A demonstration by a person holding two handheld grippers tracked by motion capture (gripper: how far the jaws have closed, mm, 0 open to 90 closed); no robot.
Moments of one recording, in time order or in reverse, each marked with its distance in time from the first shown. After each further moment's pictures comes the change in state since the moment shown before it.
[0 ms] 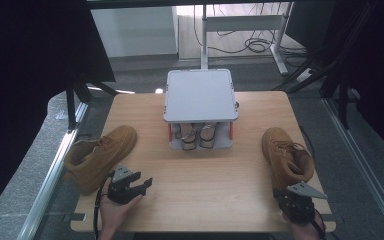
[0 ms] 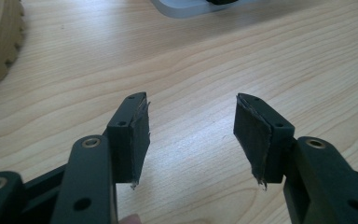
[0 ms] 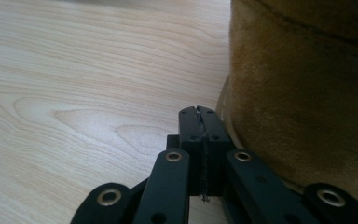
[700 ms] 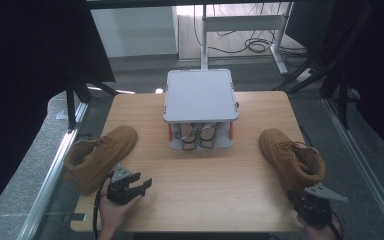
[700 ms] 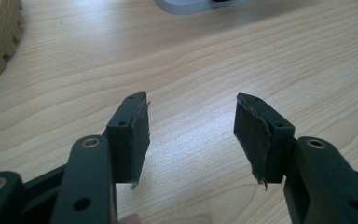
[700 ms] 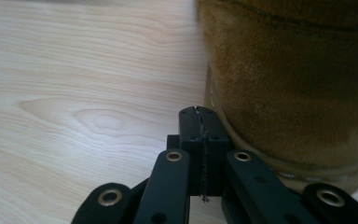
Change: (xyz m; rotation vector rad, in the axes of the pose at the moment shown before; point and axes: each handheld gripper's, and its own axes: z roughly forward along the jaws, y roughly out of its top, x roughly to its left) left arm 0.002 -0.002 0.000 0.005 -0.002 -0.010; right arm -0.033 -0.009 -0.018 0.005 -0.025 0.048
